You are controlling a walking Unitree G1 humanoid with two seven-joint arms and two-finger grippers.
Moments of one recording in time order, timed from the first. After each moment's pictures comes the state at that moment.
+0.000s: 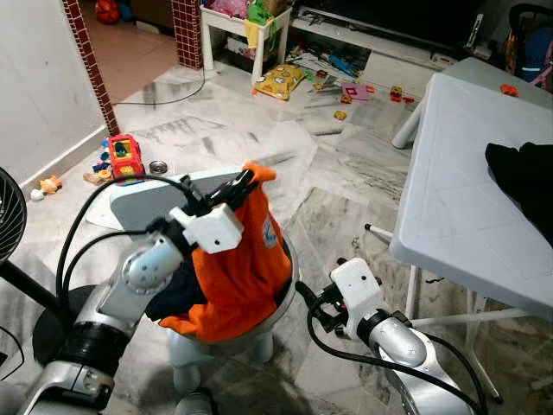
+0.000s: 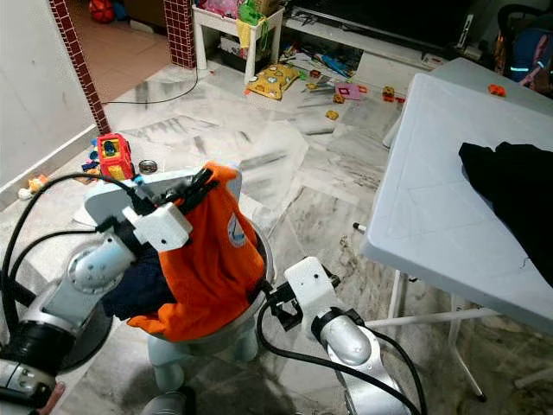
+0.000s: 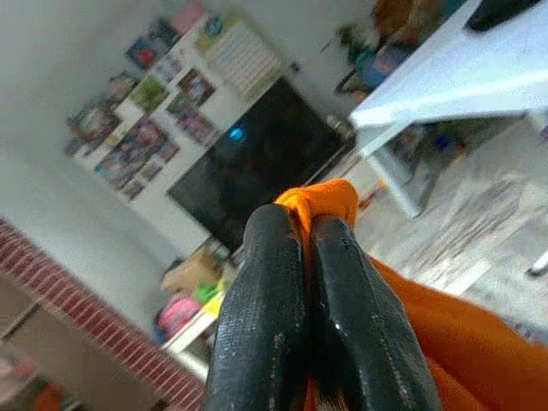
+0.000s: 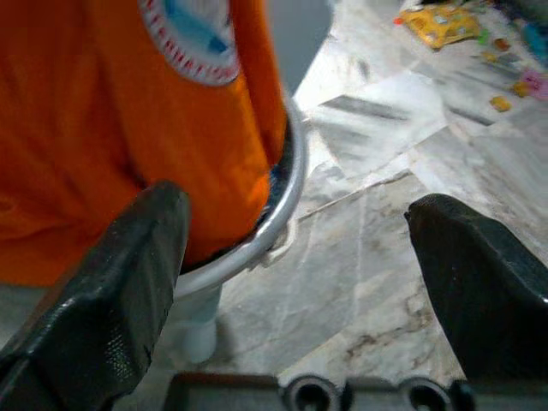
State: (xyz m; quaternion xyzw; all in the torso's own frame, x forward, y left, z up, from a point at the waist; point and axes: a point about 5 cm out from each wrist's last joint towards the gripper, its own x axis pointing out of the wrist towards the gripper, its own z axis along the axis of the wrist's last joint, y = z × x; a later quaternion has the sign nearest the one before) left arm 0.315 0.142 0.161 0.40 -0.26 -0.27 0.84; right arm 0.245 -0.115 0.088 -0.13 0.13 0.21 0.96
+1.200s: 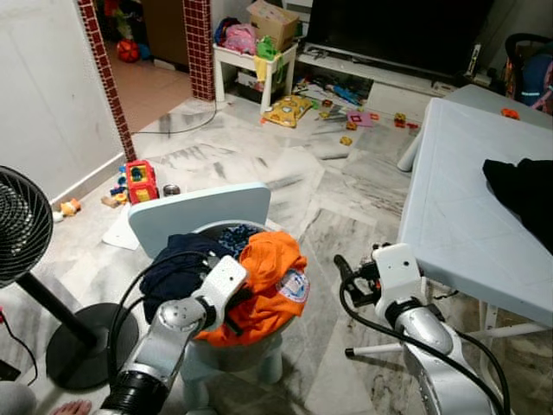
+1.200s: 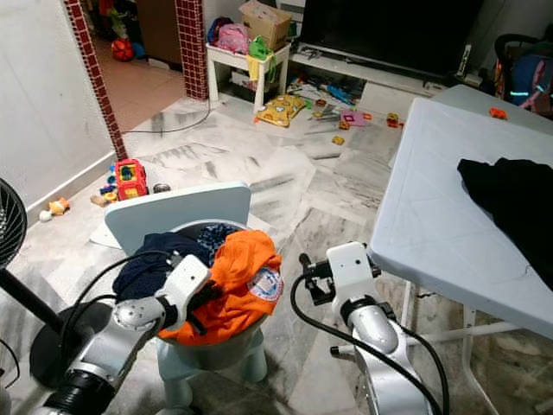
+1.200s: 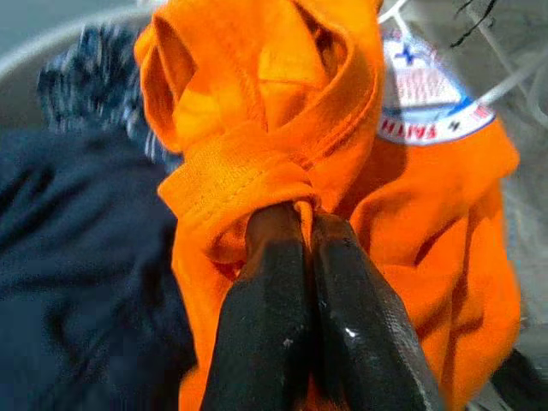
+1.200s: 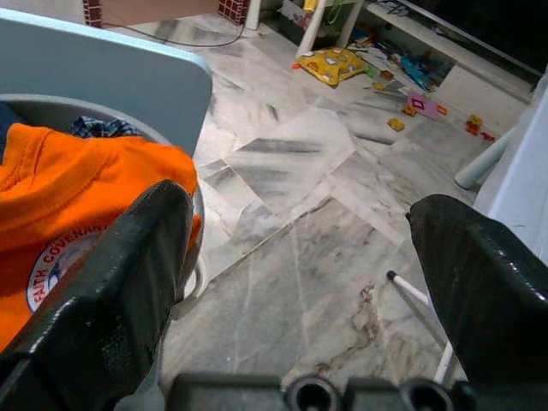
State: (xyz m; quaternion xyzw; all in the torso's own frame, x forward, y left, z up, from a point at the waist) left arm 0.278 0.136 0.035 0.13 0.29 -0.29 0.90; right arm 0.257 -0.147 0.094 -0.11 0.11 0.11 0.98
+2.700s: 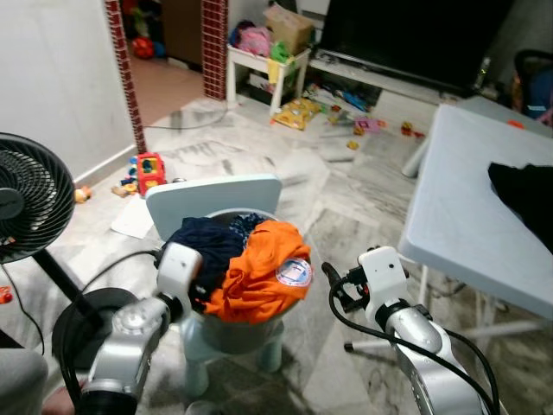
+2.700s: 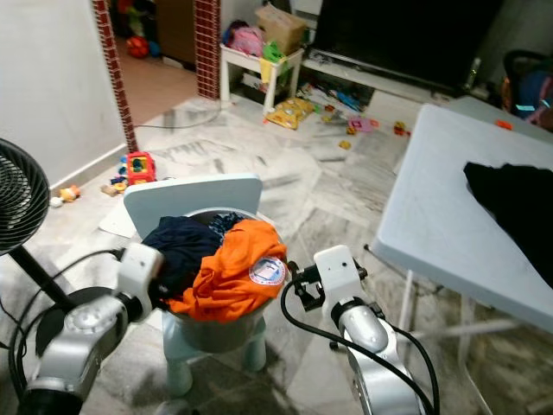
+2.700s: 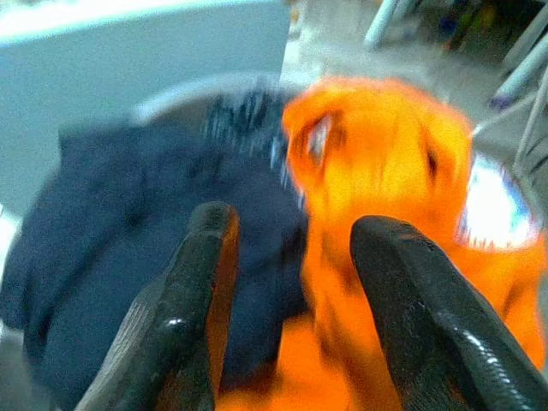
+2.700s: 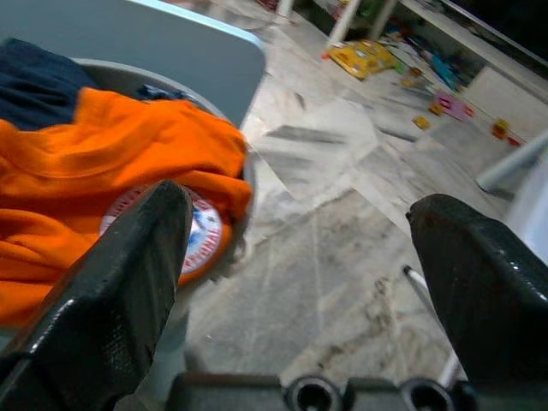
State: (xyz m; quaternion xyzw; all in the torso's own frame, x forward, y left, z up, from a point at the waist) left arm 0.298 0.172 0.072 0.02 0.19 -0.19 0.96; right arm 0.257 -0.140 0.088 -0.11 0.12 0.14 0.98
